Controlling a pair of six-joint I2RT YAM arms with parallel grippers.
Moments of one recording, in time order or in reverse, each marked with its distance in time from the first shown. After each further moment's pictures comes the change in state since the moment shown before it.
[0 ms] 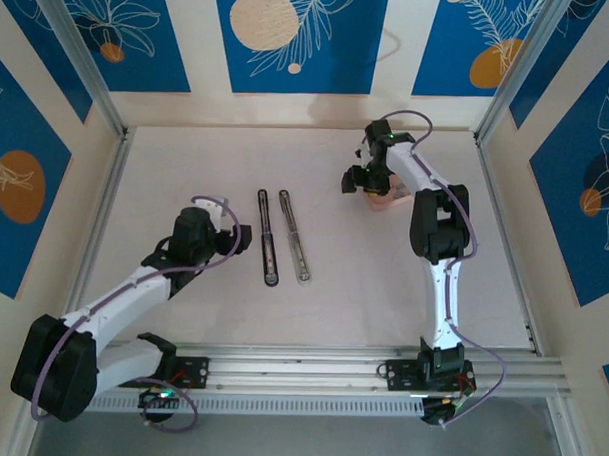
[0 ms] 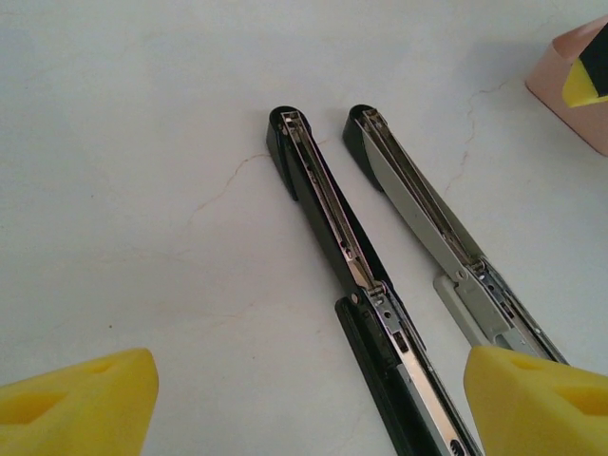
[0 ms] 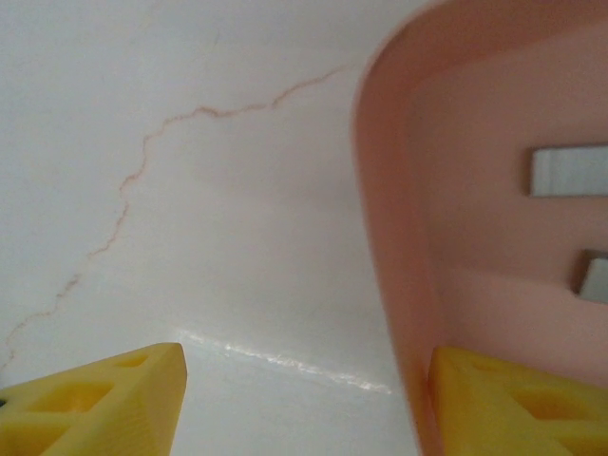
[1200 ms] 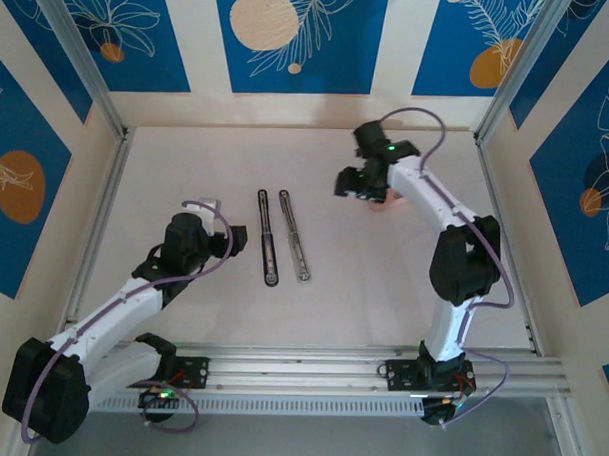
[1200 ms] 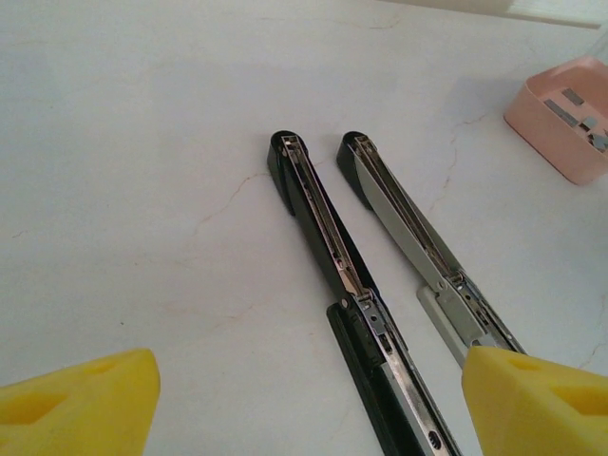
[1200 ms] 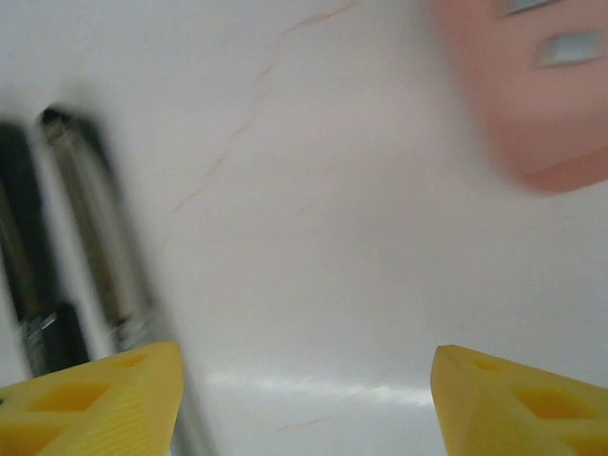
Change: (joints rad) left arm 0.000 -0.122 -0.036 -0.023 -0.008 -0.029; right arm 0.089 -0.431 -0.304 0.027 0.154 0.263
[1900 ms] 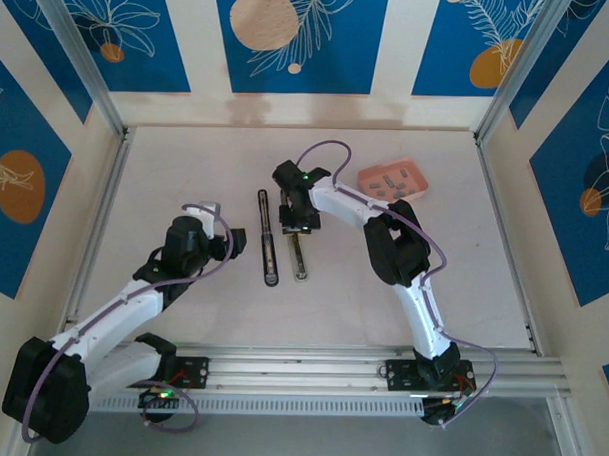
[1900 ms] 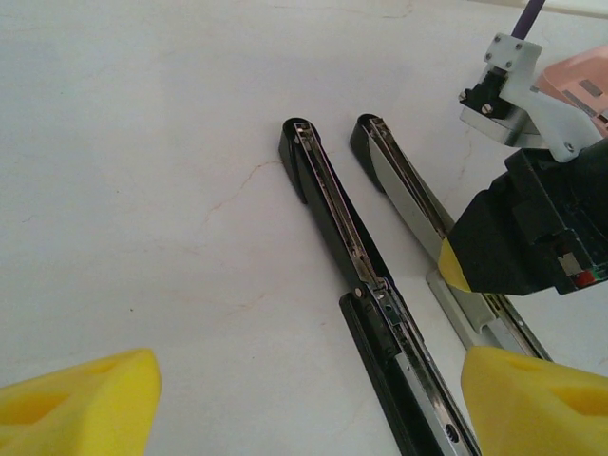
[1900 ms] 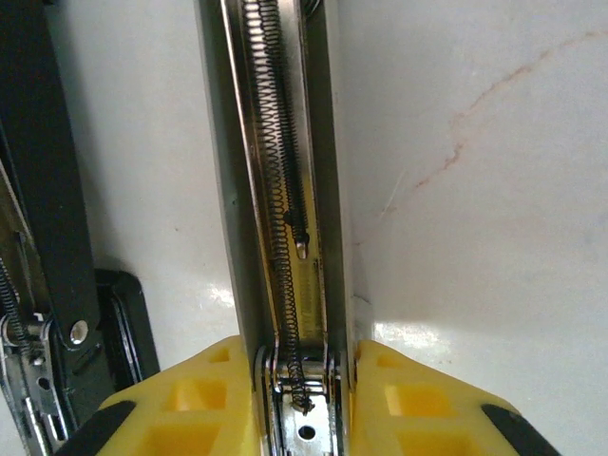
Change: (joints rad) left arm 0.000 -0.003 -0.031 0.019 -0.020 0.000; right arm 0.385 0.389 0.184 0.030 -0.019 0.174
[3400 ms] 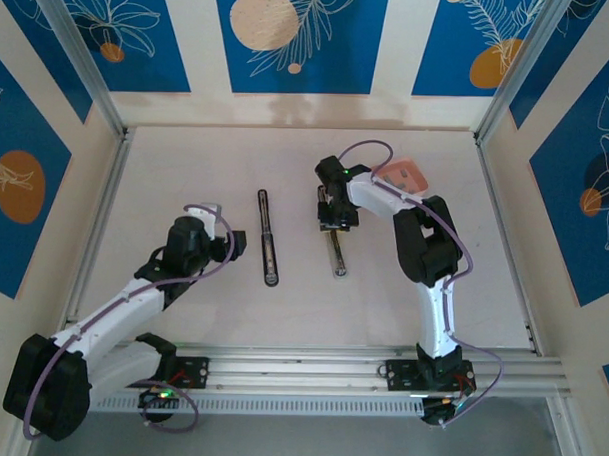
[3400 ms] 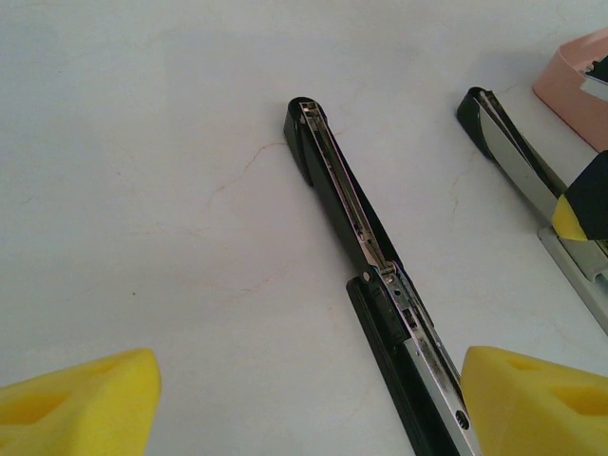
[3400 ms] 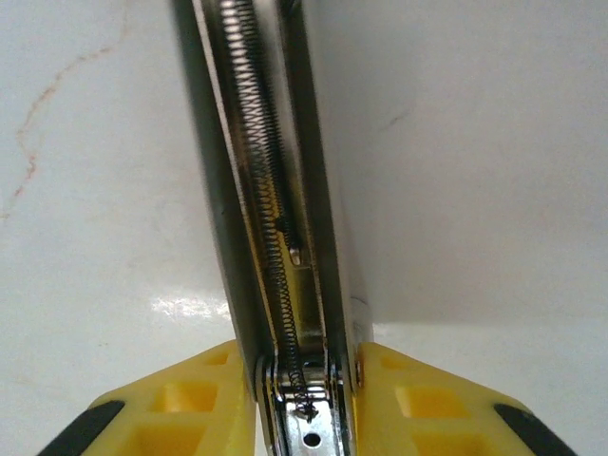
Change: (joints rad) left arm 0.000 0.015 0.000 -0.018 0.000 0.003; right arm -0.188 -0.148 -0.245 0.045 0.038 -0.130
